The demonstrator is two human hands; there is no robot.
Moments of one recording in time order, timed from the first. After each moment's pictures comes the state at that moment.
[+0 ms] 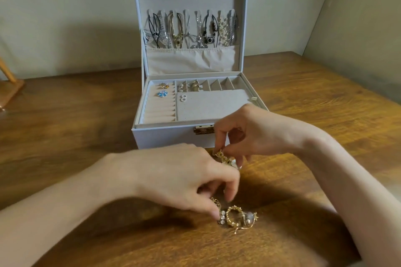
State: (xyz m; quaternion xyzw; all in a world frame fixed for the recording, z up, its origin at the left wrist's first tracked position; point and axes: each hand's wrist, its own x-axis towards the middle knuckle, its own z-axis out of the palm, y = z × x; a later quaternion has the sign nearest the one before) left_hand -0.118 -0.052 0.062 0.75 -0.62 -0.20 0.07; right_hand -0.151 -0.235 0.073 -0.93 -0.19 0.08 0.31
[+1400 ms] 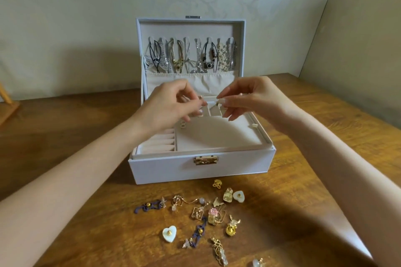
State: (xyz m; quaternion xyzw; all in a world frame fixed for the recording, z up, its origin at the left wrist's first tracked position) left_hand -0.023 -0.076 0.088 0.80 -0.35 -0.03 0.49; right_hand -0.082 -0.268 0.094 -0.82 -0.04 -0.11 0.57
